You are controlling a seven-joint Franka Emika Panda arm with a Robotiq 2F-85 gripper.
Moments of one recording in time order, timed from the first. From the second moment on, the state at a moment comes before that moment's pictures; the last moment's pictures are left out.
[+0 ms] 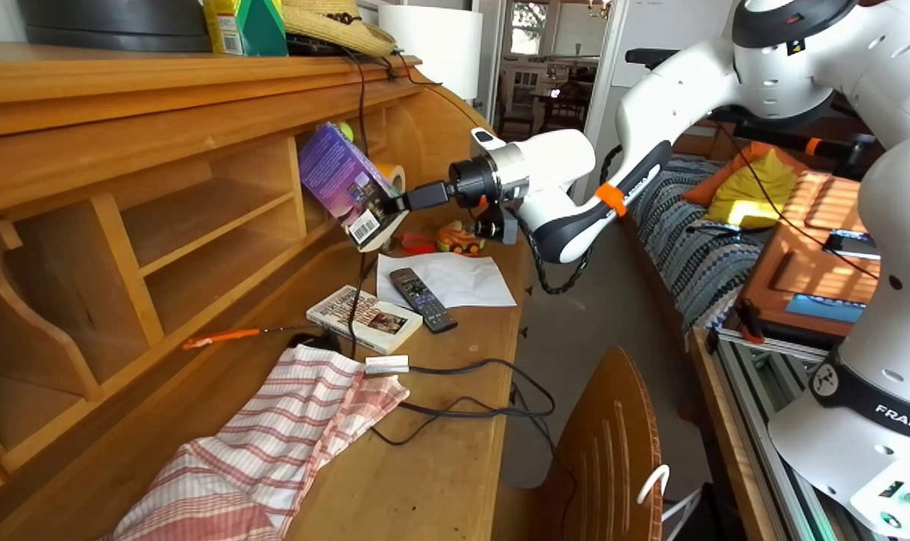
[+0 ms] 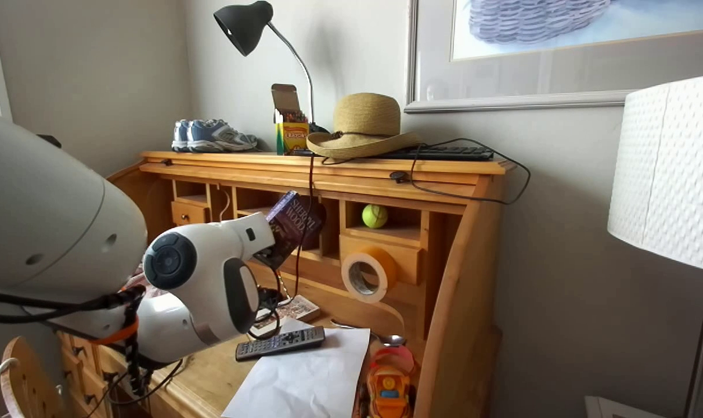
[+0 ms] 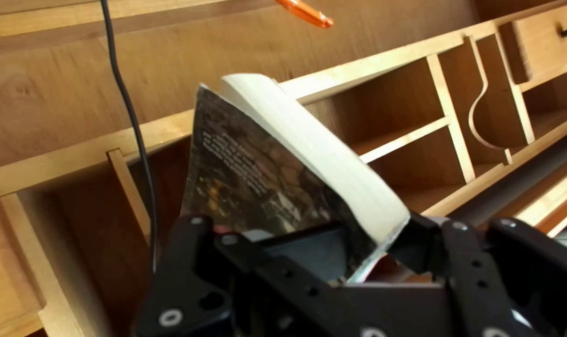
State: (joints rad) arm 1.80 -1.12 -2.22 -2.00 -1.84 3.73 0.73
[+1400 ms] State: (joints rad) arm 2.02 -1.10 -2.45 -1.68 -2.04 4.00 1.23
